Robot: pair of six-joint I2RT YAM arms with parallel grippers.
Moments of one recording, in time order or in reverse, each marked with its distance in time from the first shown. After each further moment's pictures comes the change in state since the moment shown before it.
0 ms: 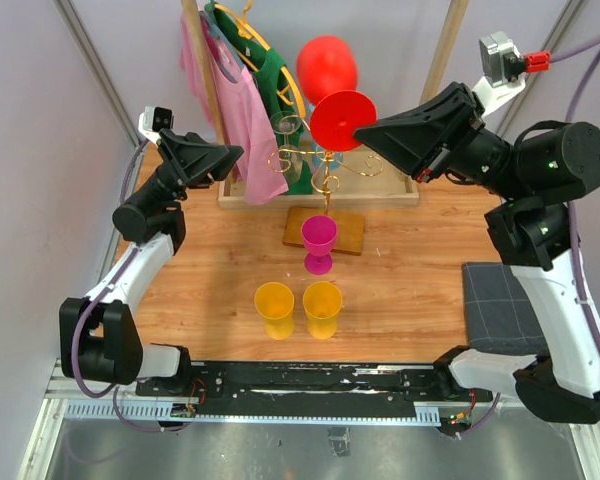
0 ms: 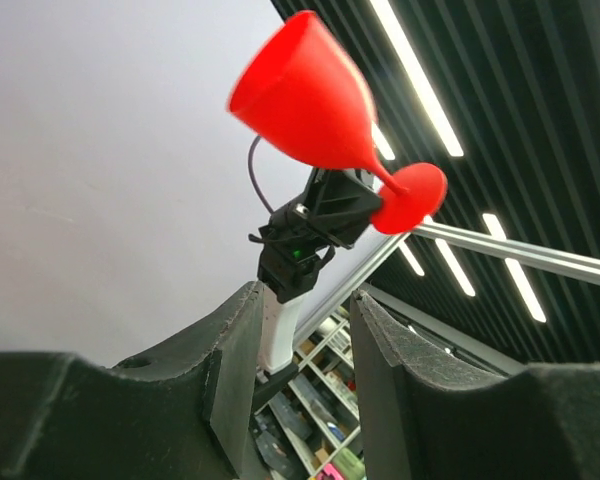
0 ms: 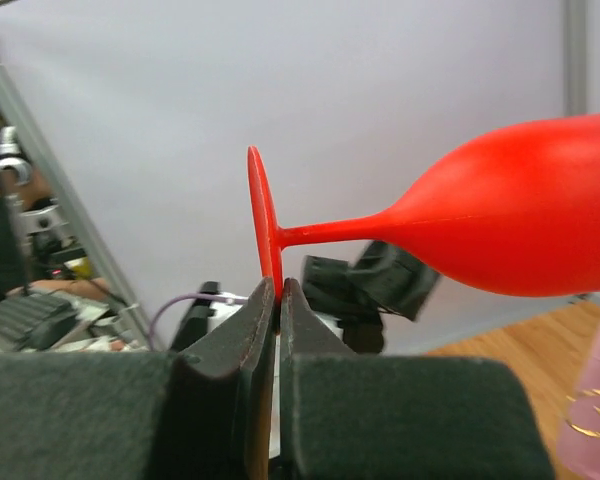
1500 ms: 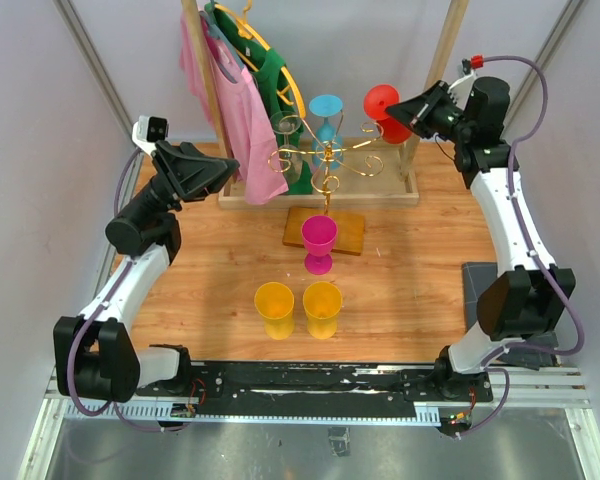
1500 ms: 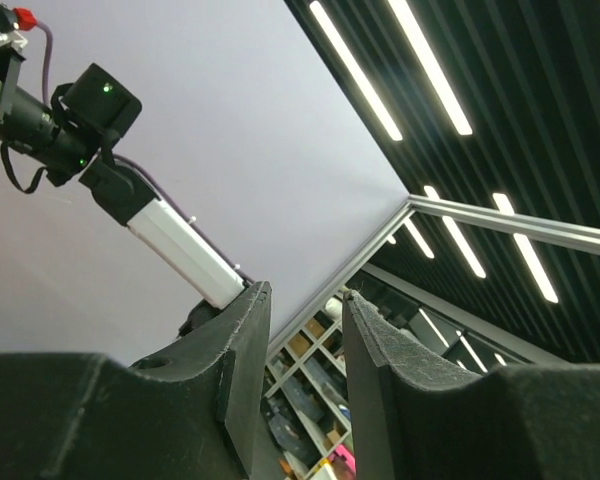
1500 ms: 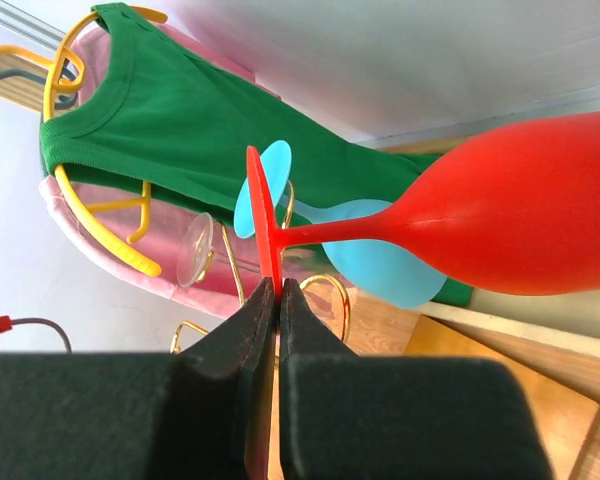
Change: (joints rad) left arm 0.016 -0.091 -0.051 0.000 0.040 0.000; right arm -0.502 0.385 -0.157 -0.193 0.148 0.058
